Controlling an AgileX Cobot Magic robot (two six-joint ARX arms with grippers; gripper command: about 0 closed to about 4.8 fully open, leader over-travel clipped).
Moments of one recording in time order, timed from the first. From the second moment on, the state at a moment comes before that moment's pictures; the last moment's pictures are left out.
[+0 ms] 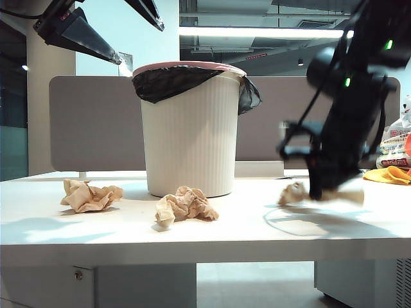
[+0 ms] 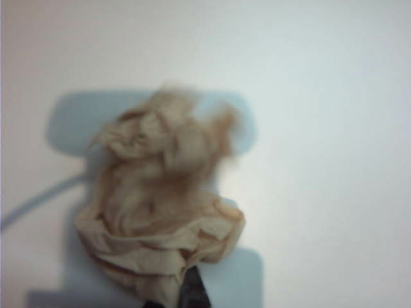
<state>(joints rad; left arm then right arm) -0.48 1.20 1.10 -0.49 0.31 -0.11 0.30 1.80 1.14 -0.30 -0.02 -0.03</state>
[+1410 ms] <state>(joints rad) -0.41 1.49 1.73 -0.62 0.02 0.05 0.41 2.22 2.35 -0.36 -0.26 0.03</state>
